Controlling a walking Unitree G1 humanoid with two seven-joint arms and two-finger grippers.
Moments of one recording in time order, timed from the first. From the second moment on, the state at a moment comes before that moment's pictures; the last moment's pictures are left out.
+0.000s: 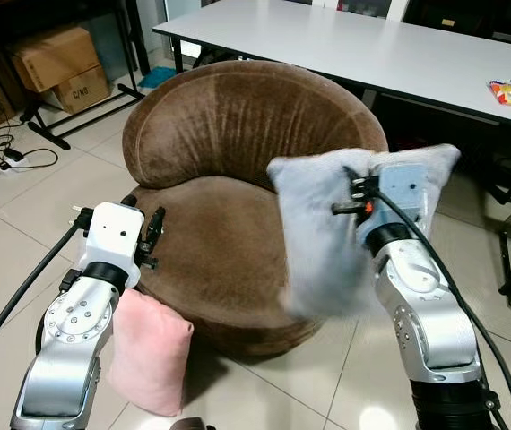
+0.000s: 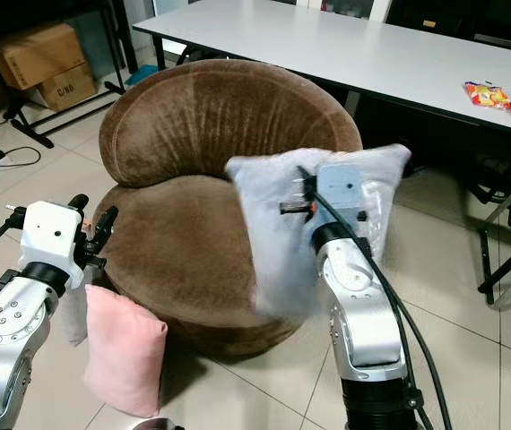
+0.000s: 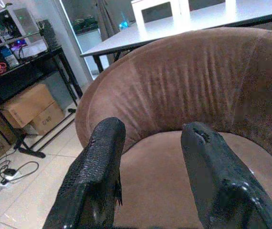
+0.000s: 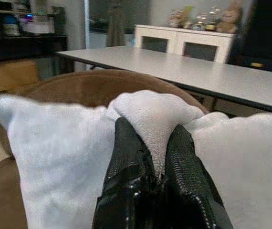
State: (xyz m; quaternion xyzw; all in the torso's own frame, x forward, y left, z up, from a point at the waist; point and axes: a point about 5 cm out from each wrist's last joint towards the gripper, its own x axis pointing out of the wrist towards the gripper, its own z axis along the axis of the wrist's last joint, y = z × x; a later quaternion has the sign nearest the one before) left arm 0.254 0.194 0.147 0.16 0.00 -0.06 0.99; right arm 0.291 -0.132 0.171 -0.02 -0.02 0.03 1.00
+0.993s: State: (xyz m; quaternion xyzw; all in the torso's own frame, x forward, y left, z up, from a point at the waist) left arm 0.259 0.187 0.151 0.15 -0.01 -0.08 0.99; right arm 0.292 -0.135 0.163 -0.02 0.00 0.05 1.00
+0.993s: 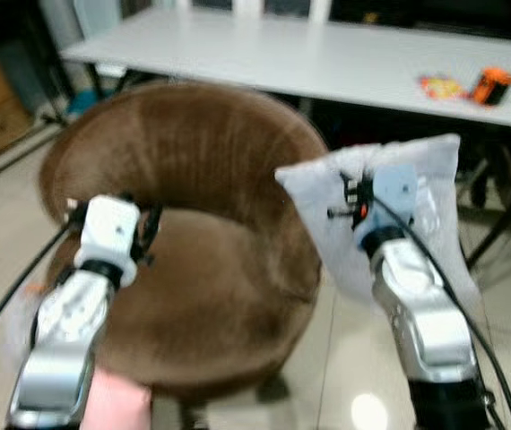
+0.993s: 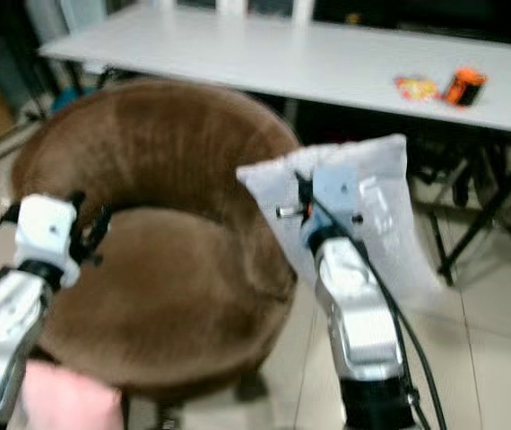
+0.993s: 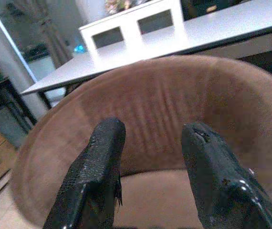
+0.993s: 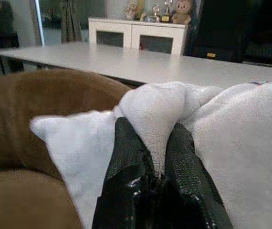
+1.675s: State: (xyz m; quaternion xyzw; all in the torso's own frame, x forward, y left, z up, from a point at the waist) left arm 0.257 0.192 0.151 0.17 -0.01 -0.08 0.98; right arm 0.285 -0.122 0.167 0.00 -0.01 0.18 0.98
